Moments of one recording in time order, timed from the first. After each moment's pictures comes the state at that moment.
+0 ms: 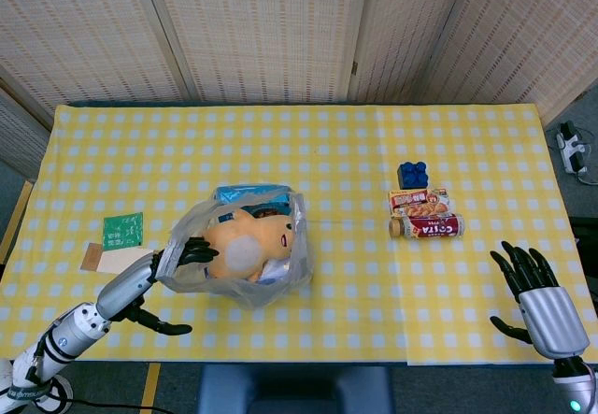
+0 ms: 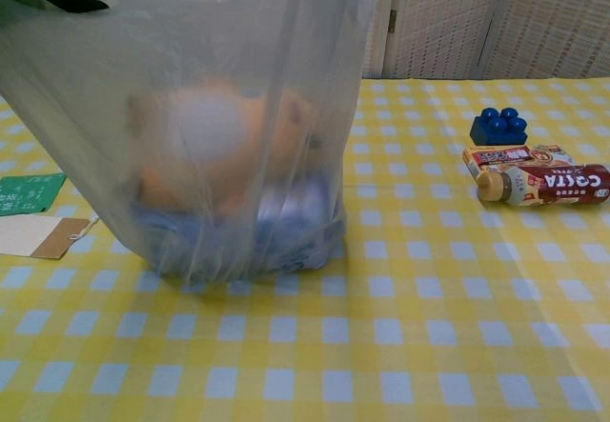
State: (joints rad) left arm -0.61 -1.14 0.10 -1.54 1.96 1.54 -0.96; right arm 0.04 -1.11 -0.03 -1.57 -1.66 1.53 -0.01
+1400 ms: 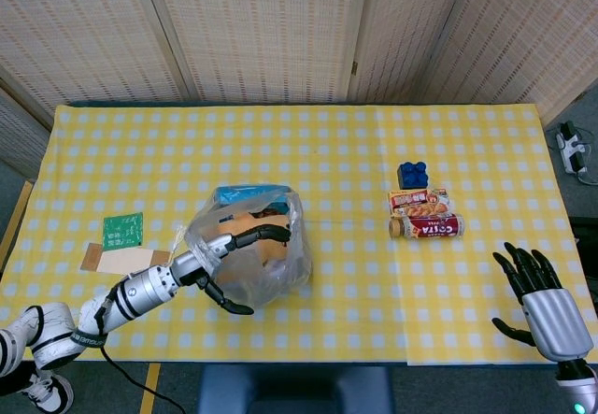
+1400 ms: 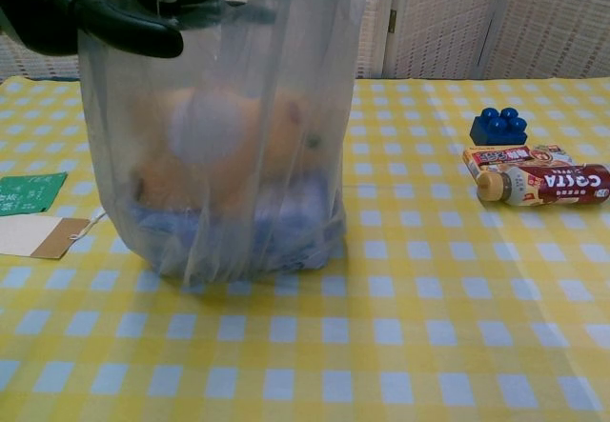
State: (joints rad) left arm -0.94 -1.15 0.02 -1.65 1.82 1.19 -1.28; right arm 0.03 -1.10 -0.03 -1.57 -1.67 1.54 0.01
